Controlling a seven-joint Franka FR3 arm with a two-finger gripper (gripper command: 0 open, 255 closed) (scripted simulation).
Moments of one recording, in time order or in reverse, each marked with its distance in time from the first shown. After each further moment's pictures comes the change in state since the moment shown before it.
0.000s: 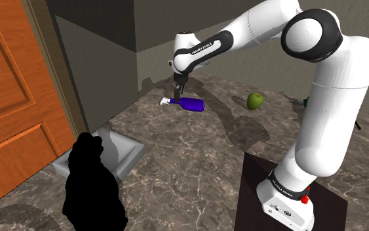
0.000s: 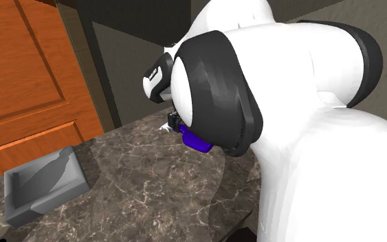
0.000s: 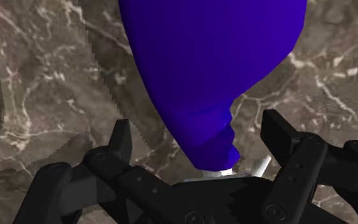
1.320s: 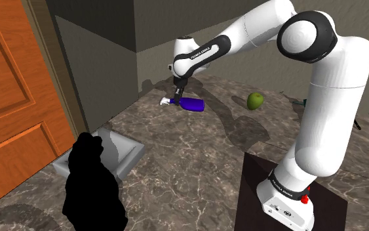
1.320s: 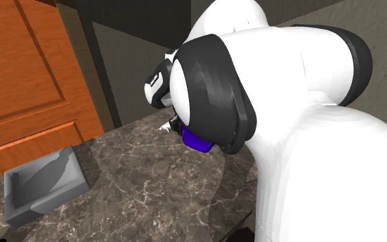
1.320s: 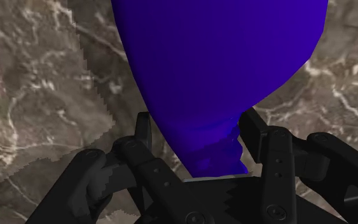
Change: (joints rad) arm -0.002 0.027 -0.001 -0.016 -0.001 0.044 0.000
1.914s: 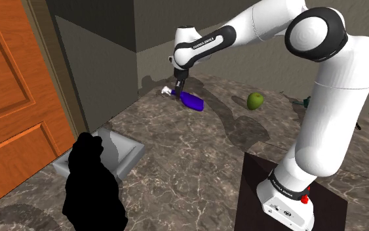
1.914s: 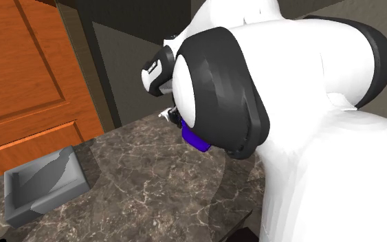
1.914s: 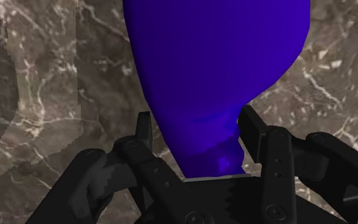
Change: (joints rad) arm 0.001 -0.054 0.001 0.039 0.003 -0.093 -0.005
